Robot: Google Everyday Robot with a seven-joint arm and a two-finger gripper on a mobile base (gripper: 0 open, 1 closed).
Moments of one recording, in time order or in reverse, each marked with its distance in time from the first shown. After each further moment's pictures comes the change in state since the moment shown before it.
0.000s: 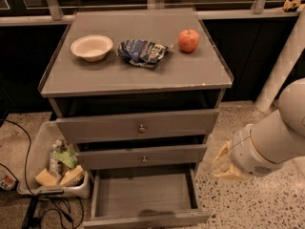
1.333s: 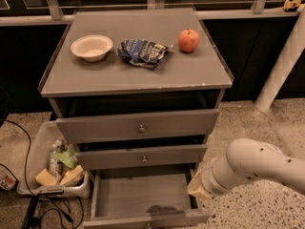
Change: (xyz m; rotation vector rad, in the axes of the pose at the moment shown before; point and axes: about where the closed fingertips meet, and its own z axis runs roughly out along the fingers) arm 0.048 -0.015 0.198 -0.034 -0.041 0.160
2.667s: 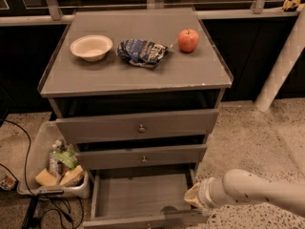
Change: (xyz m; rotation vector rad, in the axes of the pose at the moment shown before) arm 0.060 -0.030 0.124 0.083 -0.123 0.122
